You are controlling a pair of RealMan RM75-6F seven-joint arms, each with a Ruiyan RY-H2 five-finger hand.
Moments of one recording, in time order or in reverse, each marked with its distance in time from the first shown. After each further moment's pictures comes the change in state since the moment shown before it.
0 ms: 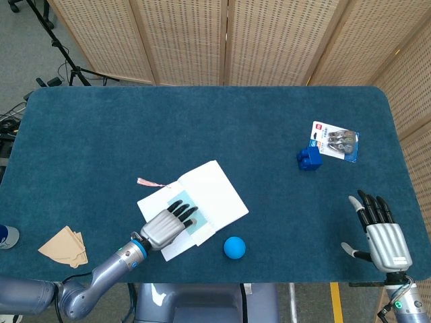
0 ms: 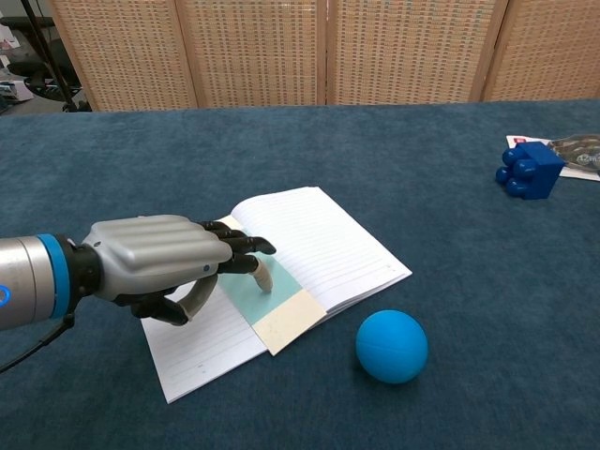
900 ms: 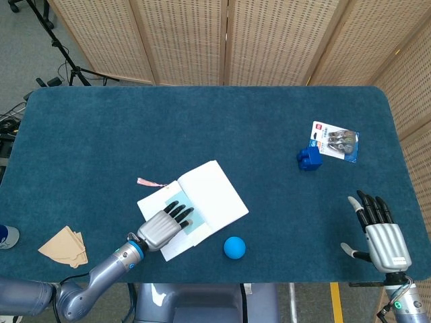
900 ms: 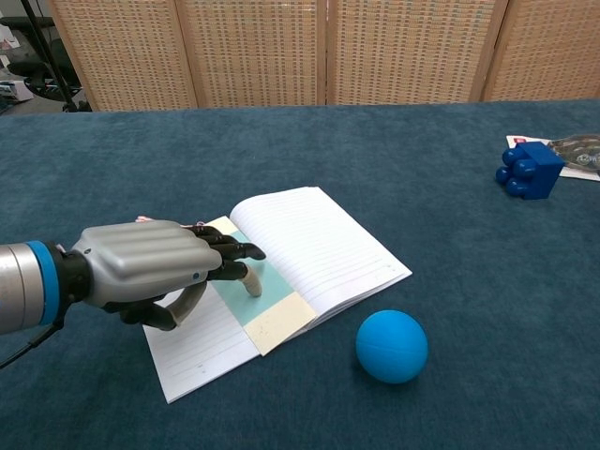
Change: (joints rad) left arm 0.002 0.004 0.030 0.009 0.005 0.014 0.020; right arm 0.000 0.000 -0.002 -0.002 -0.005 0.000 -0.004
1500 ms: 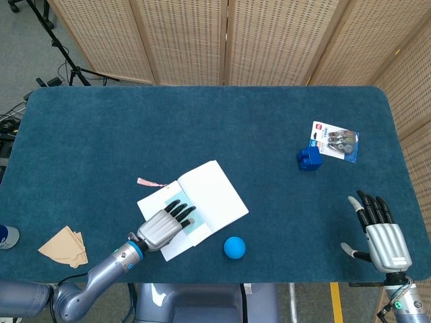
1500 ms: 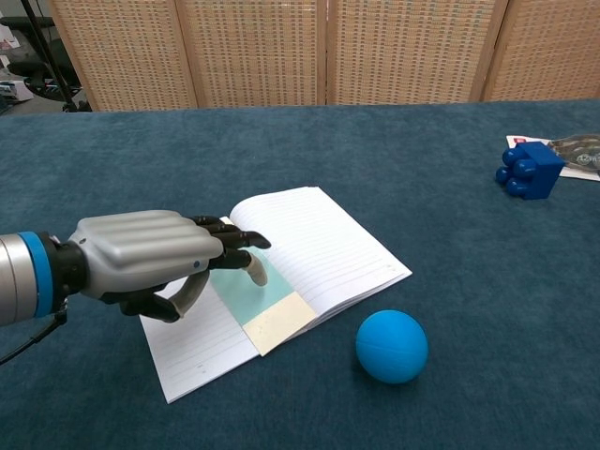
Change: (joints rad) left arm 0.014 0.024 -0.011 -0.028 0.062 0.019 -0.061; right arm -0.001 0.000 0.001 0.002 -0.001 0.003 0.004
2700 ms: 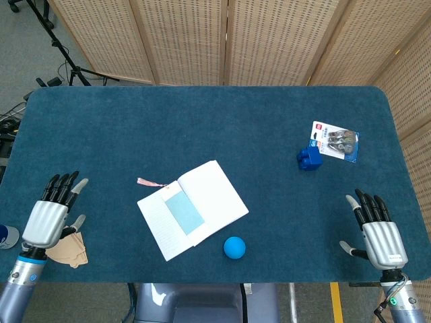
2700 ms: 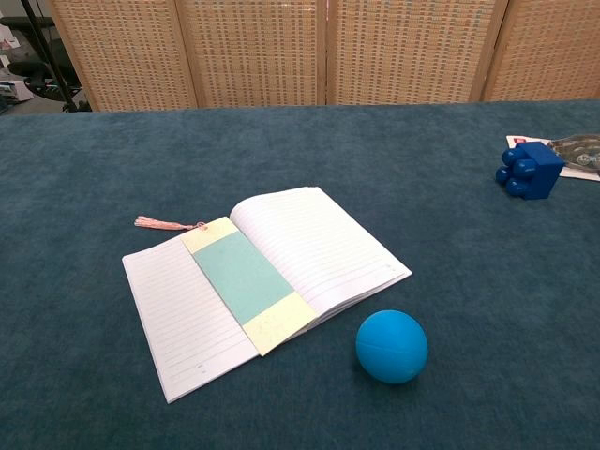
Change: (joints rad) left arm 0.523 0.124 0.037 0.395 0.378 0.637 -0.550; right arm 0.011 -0.029 0.012 0.017 0.027 -0.022 -0.054
